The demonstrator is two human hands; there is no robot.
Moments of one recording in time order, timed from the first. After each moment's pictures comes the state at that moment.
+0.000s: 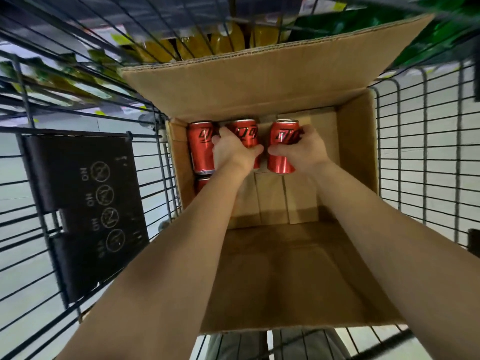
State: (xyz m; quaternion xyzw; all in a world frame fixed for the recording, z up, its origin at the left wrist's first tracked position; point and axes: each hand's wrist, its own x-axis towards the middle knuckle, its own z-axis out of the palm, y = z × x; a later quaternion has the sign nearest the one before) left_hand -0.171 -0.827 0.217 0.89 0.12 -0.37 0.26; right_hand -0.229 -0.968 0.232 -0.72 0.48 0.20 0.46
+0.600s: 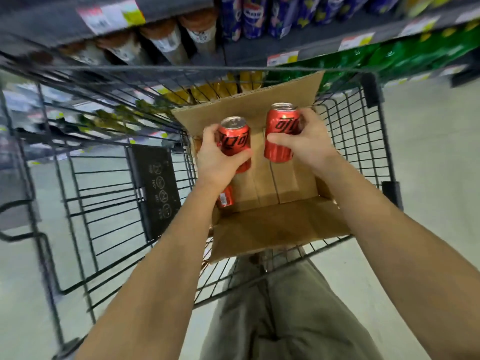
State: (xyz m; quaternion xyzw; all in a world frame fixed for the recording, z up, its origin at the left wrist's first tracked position) left_hand -0.199 -0.773 0.413 0.85 0.03 -0.27 0.45; right_hand -0.262 -0.972 0.437 -0.71 0.38 0.06 0.58
